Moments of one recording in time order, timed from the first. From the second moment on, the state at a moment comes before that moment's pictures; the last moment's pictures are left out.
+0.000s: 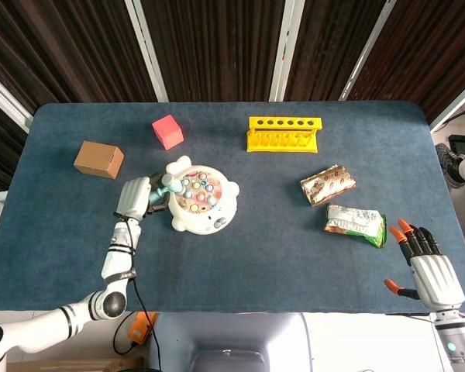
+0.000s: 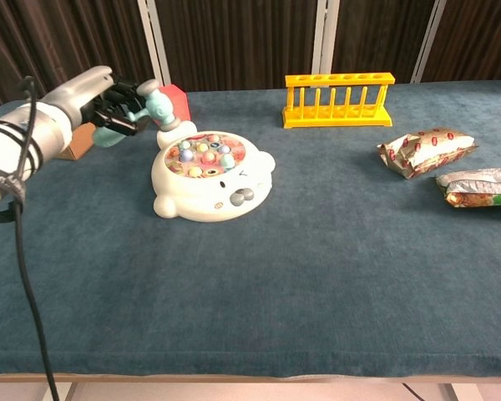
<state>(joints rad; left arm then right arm) -0.77 -1.74 -0.46 -1.25 0.91 1.00 0.24 0.10 -1.09 0.01 -1.64 -1.53 1.40 -0.06</state>
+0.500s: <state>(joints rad) -0.86 -1.84 -0.44 -1.08 0.85 0.96 0.28 0.09 -1.08 0.01 -1.64 -1.53 1.41 -0.03</state>
